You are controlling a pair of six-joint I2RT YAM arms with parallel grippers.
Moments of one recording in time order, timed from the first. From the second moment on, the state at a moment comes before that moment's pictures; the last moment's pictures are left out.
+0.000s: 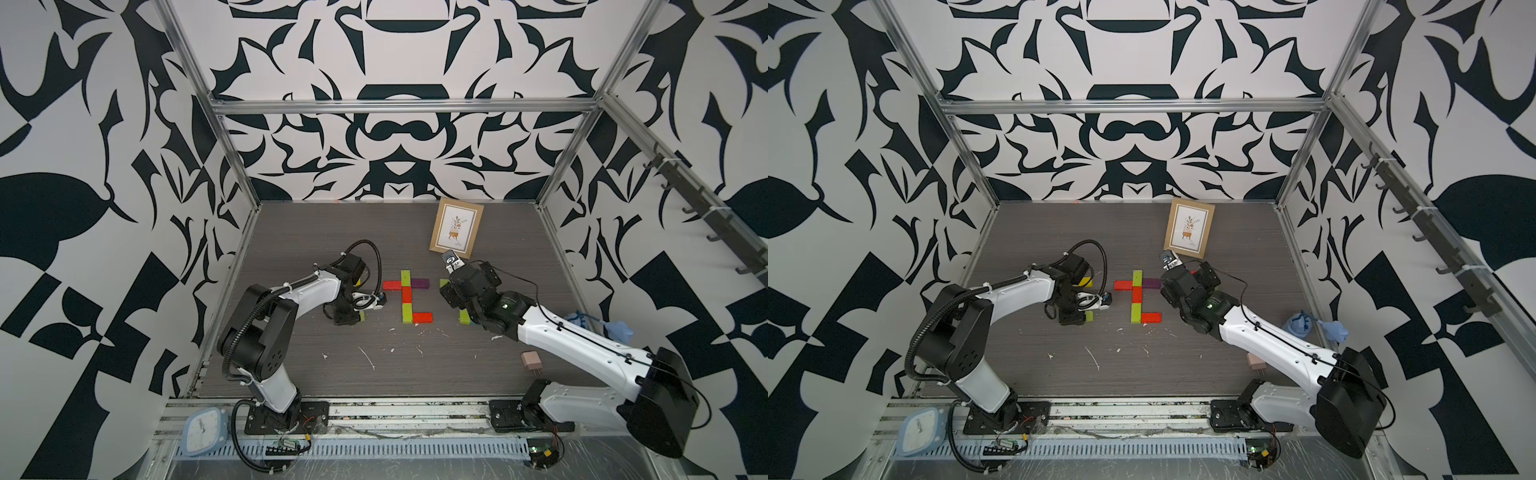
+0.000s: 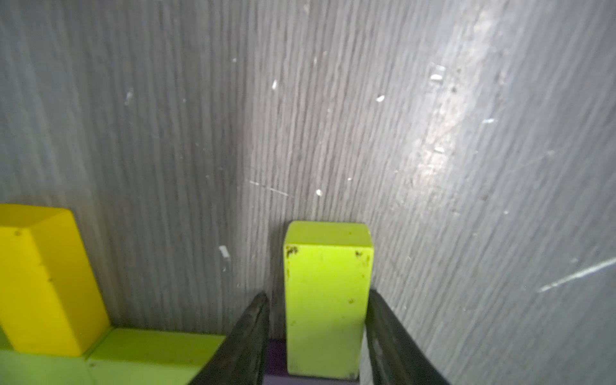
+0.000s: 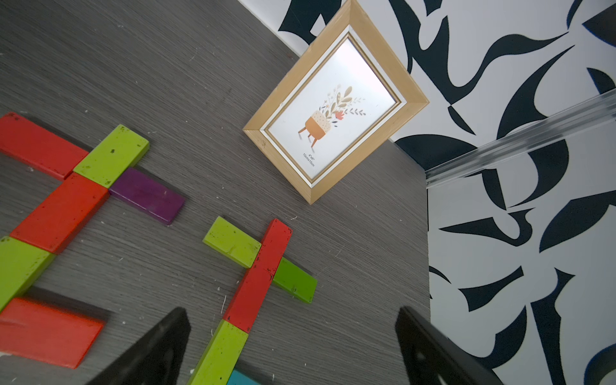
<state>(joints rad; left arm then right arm) -0.50 1.68 0.97 -0.71 0.06 0.94 0.76 1.21 0.84 -0.41 0.65 -0.08</state>
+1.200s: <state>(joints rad) -0.47 1.51 0.97 -0.63 0.18 0.81 0.76 1.20 0.84 -0.41 0.65 -0.08</state>
